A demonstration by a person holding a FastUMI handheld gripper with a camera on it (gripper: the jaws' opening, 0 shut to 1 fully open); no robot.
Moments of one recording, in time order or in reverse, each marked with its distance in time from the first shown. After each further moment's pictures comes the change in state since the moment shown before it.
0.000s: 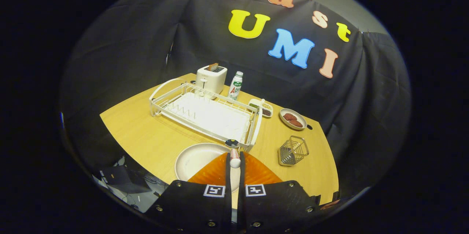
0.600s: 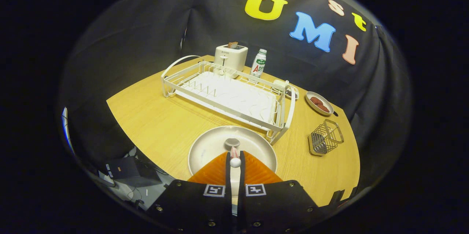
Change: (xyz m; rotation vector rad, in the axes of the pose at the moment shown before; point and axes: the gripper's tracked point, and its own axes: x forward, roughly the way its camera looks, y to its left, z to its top) arm 0.054 0.038 -0.042 -0.001 0.094 0.110
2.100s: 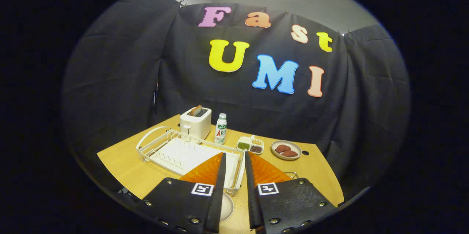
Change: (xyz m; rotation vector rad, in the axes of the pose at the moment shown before) arm -0.083 -0.124 0.176 0.133 -0.444 -0.185
